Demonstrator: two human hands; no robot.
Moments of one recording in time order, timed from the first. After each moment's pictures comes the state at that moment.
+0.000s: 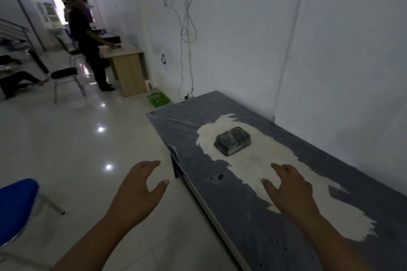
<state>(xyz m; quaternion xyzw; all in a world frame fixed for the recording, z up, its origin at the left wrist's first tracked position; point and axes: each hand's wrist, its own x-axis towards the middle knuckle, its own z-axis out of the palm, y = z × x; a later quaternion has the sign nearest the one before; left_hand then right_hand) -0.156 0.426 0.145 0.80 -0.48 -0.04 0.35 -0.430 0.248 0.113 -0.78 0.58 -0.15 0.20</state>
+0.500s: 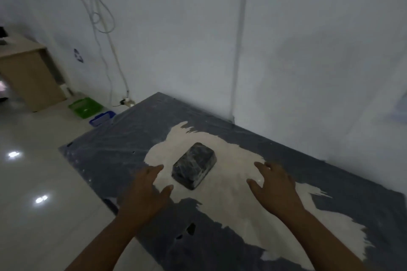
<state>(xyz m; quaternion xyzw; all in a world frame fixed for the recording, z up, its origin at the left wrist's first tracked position) -0.089 0.139 0.080 0.73 -0.59 -0.20 0.27 -0.384 0.086 0.092 -0.70 0.68 -0.10 0.17</state>
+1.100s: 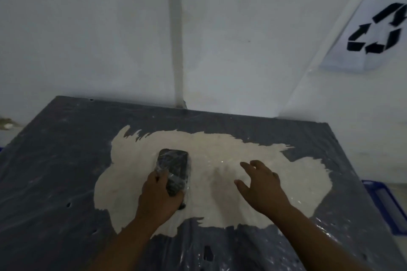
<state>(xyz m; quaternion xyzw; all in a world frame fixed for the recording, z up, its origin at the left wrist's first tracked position) -0.074 -0.025 -0.020 0.60 -0.71 -0.34 0.13 -0.309 0.062 0.043 -0.51 0.84 -0.06 0.18</state>
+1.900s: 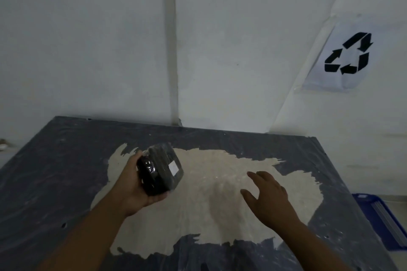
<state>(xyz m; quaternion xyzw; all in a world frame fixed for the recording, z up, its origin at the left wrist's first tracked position) -0.057 -0.082 0.063 0.51 -0.22 -0.79 0.27 -0.318 0.085 0.074 -0.49 0.85 -0.13 0.15</state>
